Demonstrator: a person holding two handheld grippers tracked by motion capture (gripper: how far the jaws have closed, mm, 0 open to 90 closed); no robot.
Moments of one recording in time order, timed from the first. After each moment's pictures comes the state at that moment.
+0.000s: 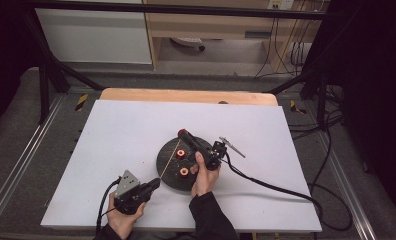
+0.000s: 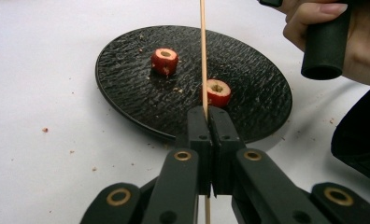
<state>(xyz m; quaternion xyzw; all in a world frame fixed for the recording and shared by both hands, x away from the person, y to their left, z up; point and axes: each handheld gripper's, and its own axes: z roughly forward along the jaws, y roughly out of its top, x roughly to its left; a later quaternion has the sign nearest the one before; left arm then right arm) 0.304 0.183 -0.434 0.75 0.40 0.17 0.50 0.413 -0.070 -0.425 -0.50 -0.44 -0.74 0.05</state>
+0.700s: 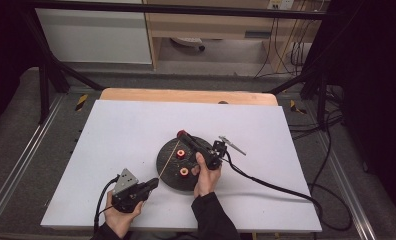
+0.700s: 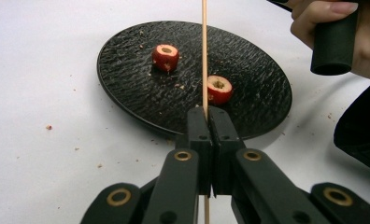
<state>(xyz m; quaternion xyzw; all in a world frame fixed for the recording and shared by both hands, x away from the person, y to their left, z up) 0.307 0.188 -0.431 0.75 0.40 0.16 0.50 0.414 -0.072 -0.423 -0.49 -0.46 -0.74 0.06</state>
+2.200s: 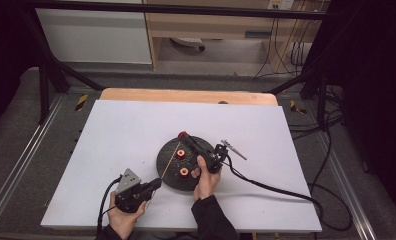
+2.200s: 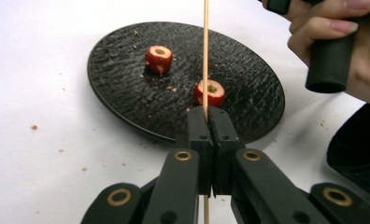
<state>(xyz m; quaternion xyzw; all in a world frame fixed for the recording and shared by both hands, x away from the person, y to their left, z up) 0.306 0.180 -0.429 0.75 0.41 0.16 0.50 0.406 -0.074 -0.430 -0.47 -0.44 -0.76 0.07</state>
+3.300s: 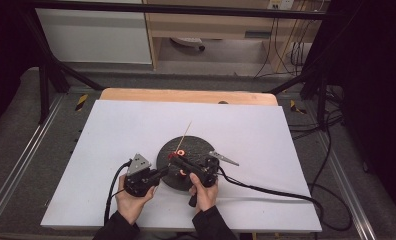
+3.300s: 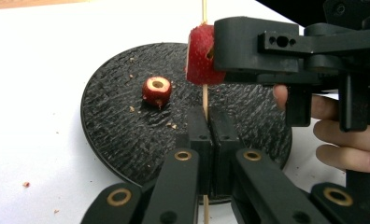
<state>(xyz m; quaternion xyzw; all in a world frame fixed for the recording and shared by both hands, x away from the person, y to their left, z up) 0.339 0.159 -0.408 0.76 0.40 0.15 0.48 0.379 -0.061 -0.450 -0.46 -0.54 -0.70 0.10</state>
